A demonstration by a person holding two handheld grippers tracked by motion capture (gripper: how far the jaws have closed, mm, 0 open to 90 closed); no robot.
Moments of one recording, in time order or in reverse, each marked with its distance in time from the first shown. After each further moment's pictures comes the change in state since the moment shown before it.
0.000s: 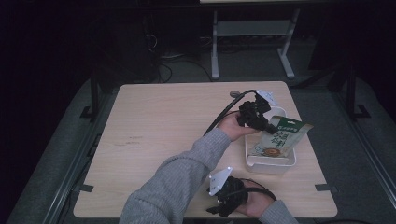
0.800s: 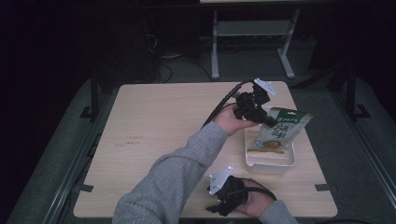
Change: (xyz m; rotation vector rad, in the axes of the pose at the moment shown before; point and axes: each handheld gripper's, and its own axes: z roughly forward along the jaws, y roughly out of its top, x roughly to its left) left arm -0.015 0.022 -0.034 -0.005 0.027 -0.002; right arm -0.001 0.000 -0.001 -0.011 -0.018 -0.002
